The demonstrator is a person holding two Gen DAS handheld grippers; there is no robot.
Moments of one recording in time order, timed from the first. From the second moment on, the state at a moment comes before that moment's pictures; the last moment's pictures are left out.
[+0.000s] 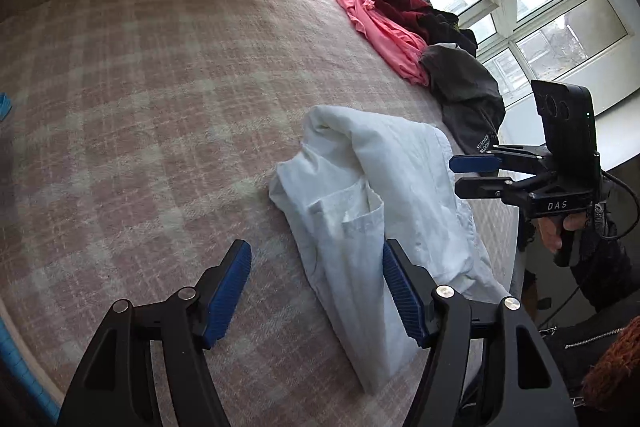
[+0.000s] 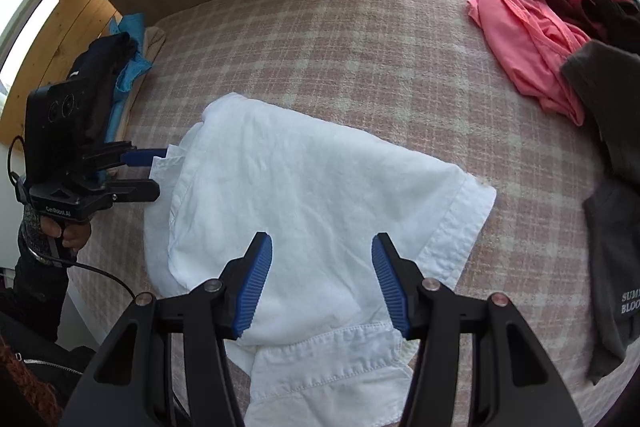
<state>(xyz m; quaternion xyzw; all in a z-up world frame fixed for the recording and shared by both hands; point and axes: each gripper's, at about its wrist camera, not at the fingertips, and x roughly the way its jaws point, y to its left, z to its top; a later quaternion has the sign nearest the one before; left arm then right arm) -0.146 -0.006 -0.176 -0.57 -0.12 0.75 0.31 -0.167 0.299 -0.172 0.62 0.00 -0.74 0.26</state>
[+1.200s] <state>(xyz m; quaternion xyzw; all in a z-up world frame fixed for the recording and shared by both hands) -0.142 0.068 -0.163 -0.64 -0.11 0.73 0.22 -0.145 0.341 -0.200 0.58 0.00 -0.78 0.22</state>
